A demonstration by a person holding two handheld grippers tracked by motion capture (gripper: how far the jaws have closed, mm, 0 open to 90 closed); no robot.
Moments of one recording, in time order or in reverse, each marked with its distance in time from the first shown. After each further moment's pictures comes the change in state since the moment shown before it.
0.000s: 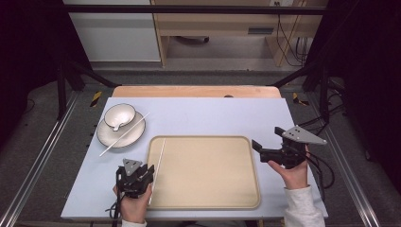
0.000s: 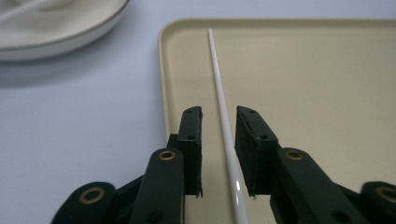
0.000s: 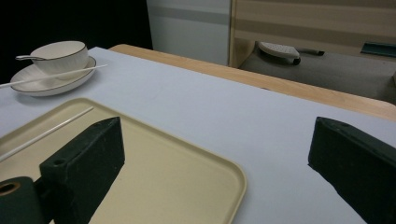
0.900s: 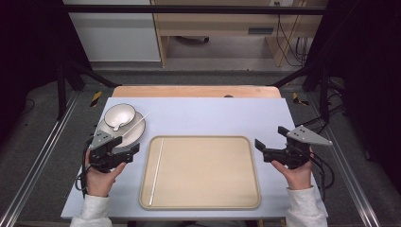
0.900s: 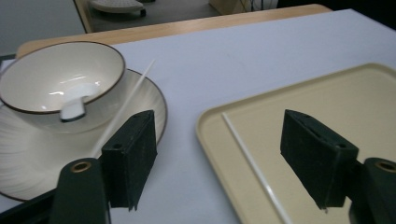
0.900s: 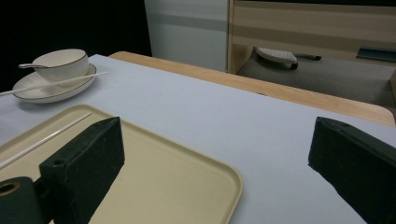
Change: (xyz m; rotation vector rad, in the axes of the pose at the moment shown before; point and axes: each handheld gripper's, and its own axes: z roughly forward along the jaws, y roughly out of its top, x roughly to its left) left arm 0.079 0.071 -0.013 -0.079 -0.143 0.182; right arm -0.003 0.003 -0.008 -0.026 -0.005 0.008
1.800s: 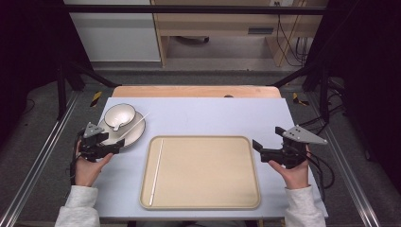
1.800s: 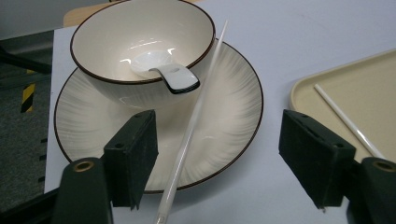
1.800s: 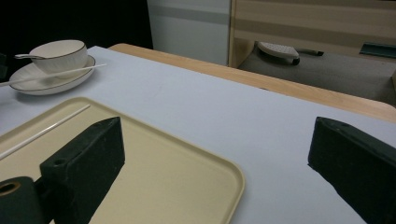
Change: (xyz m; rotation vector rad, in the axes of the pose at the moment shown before) left arm 0.069 -0.014 0.036 0.128 0.069 0.011; right arm 0.003 -0.002 0.007 0.029 0.004 -0.016
